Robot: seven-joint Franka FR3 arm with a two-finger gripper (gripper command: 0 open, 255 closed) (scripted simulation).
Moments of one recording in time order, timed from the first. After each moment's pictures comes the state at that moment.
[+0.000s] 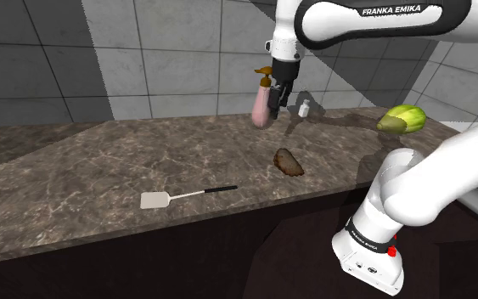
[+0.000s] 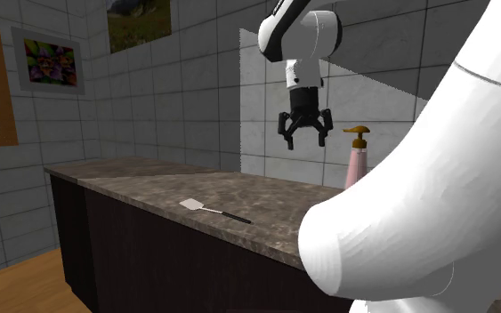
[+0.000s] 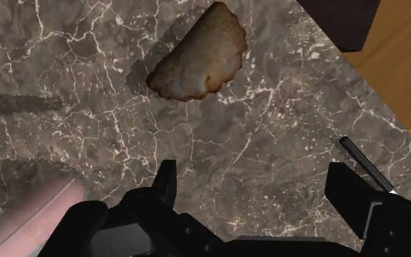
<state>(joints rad) 0.14 -0.52 0.00 -2.26 -0.08 1.70 -0.05</state>
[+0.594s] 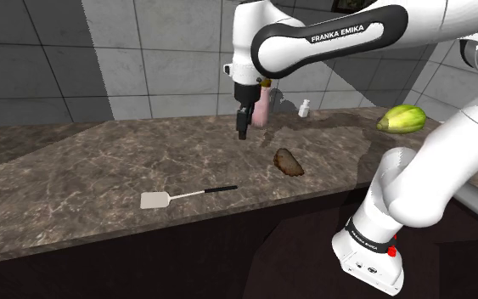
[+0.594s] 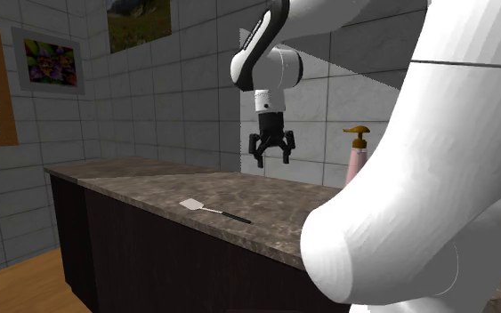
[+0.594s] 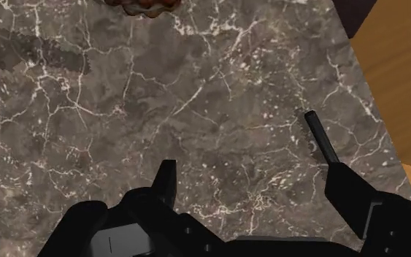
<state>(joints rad) 0.24 -0.28 0.05 -2.20 -0.05 1.88 -0.17</state>
